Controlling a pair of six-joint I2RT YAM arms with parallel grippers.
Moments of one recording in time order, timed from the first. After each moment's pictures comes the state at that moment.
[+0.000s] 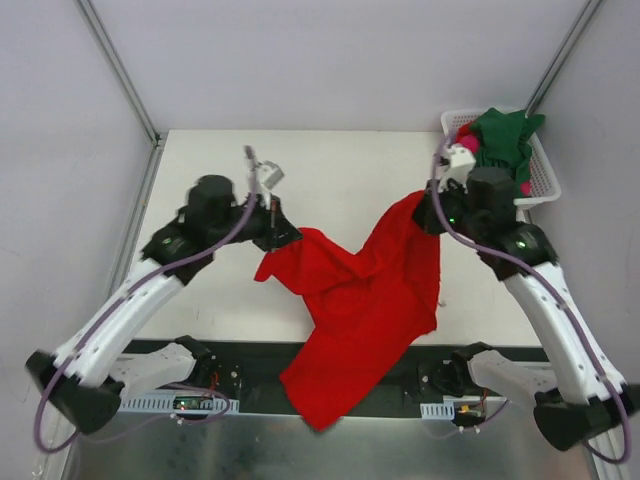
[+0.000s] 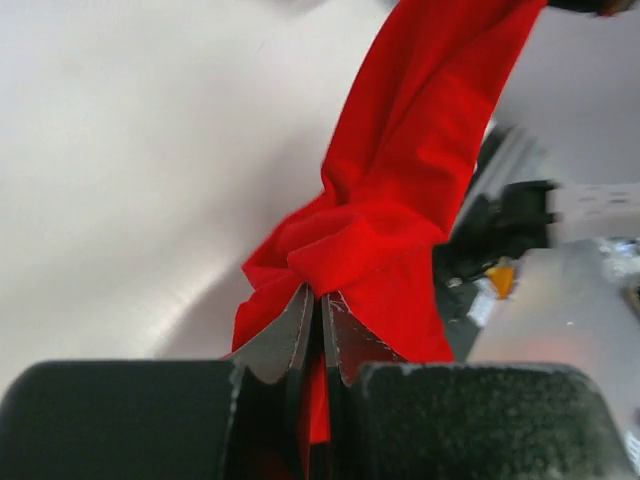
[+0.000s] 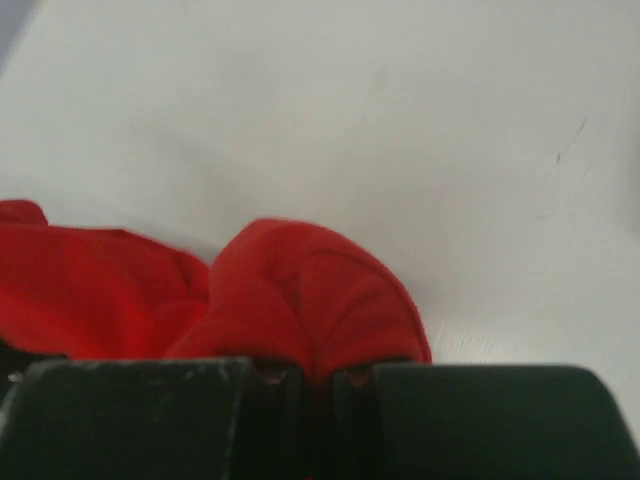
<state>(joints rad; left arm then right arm) -0.57 0.90 1.17 -0.56 0.49 -0.32 0.40 0.93 1.29 -0.74 -0.17 0.14</state>
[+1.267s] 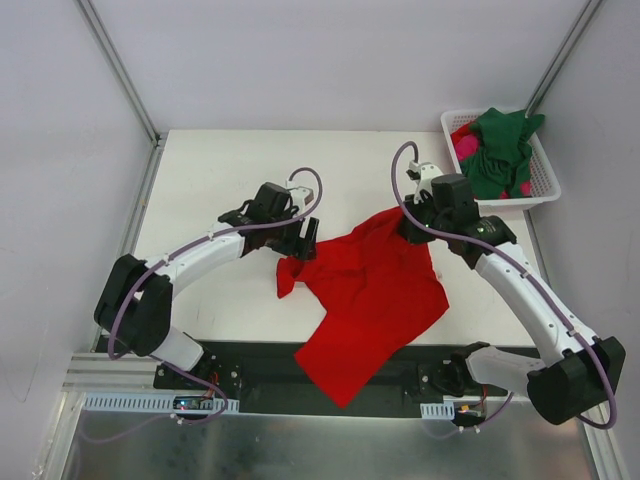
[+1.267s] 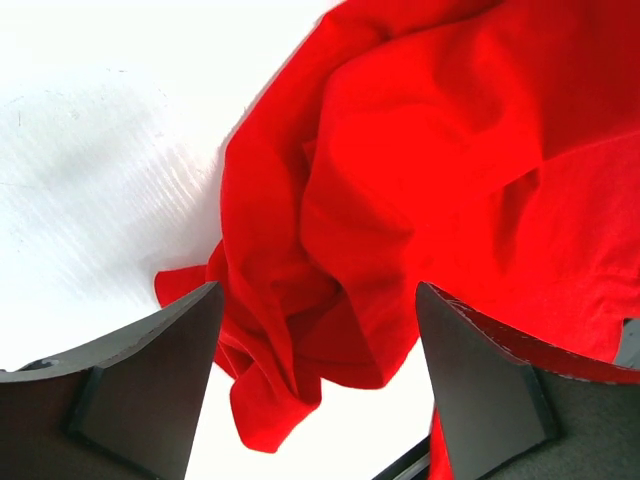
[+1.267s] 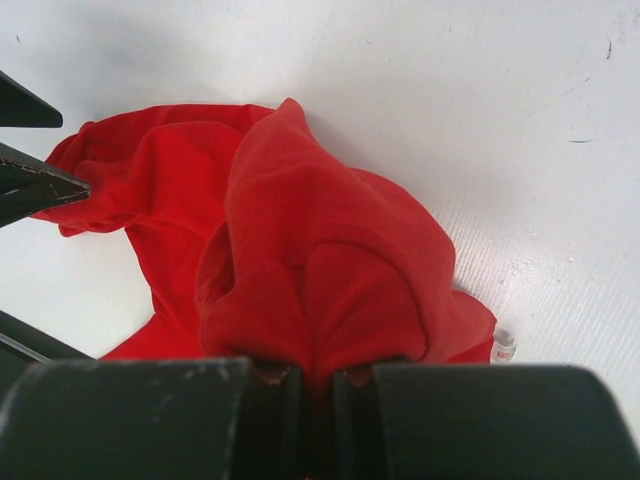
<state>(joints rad) -0.57 1.49 1.00 -0.39 0.26 -0.22 0.43 1.16 1.08 -0.64 -0.11 0.15</state>
